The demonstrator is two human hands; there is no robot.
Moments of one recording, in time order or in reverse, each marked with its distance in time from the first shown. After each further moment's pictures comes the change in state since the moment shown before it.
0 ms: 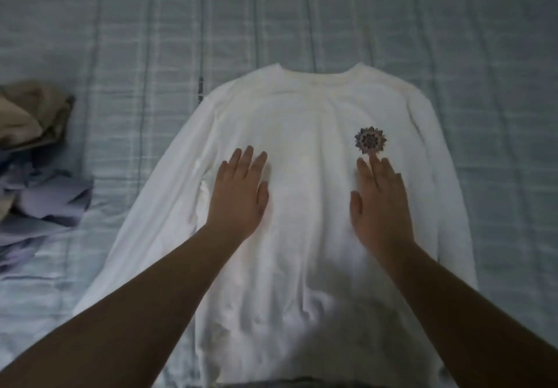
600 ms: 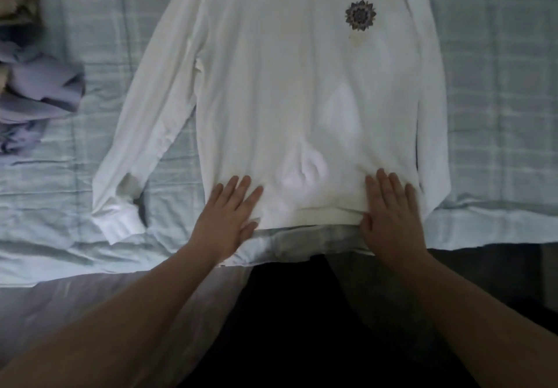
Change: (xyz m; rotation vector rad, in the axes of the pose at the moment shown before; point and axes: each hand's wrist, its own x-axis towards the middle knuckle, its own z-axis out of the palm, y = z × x) left_hand -0.284 0.004 0.022 0.084 -0.398 0.264; right_hand -0.281 0.024 0.012 -0.141 -0.266 -0.011
